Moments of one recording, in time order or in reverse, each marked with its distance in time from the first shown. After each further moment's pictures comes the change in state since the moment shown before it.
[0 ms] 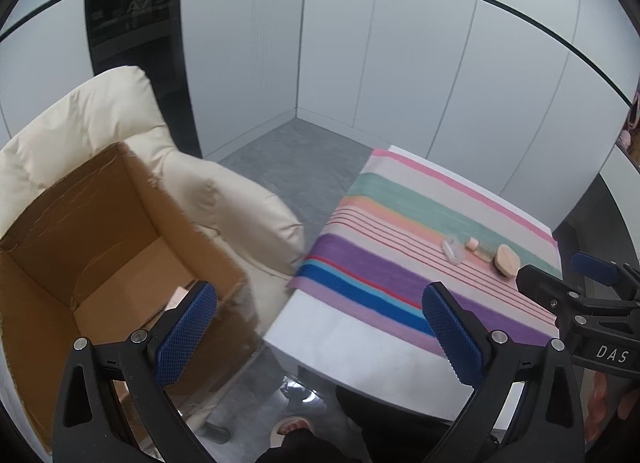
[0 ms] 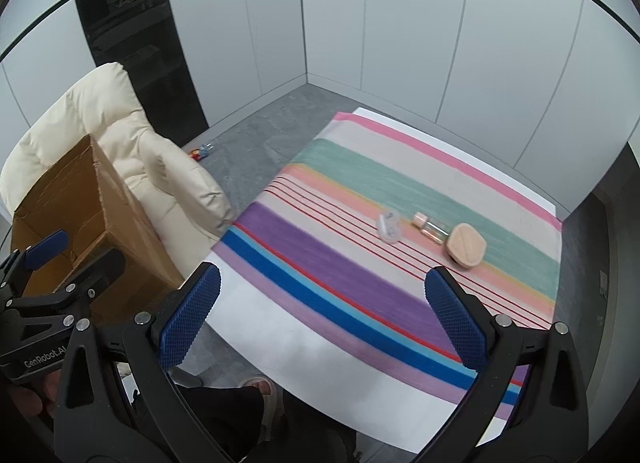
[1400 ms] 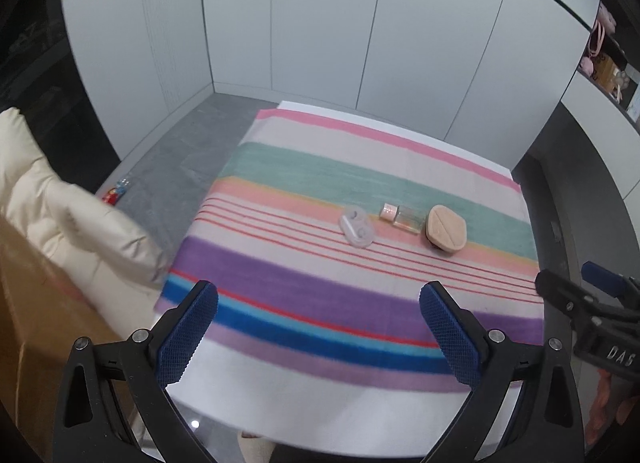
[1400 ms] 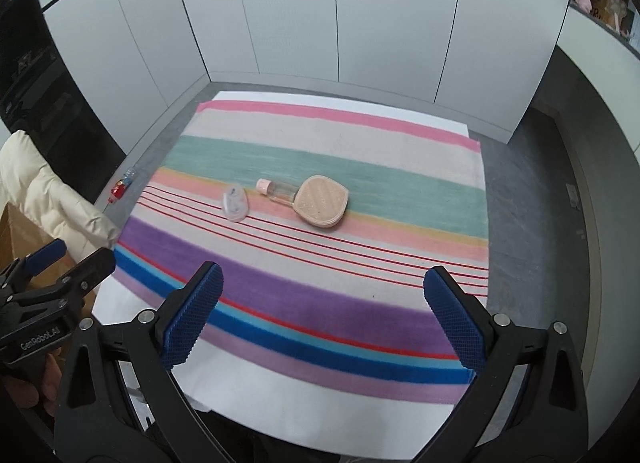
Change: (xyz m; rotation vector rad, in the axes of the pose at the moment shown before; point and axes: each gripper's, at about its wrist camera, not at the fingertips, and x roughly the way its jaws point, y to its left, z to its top) left arm 0.107 -0.156 0.017 0.199 0.161 -0.143; right arm 0.023 -0.179 -0.035 0.287 0.083 -0.154
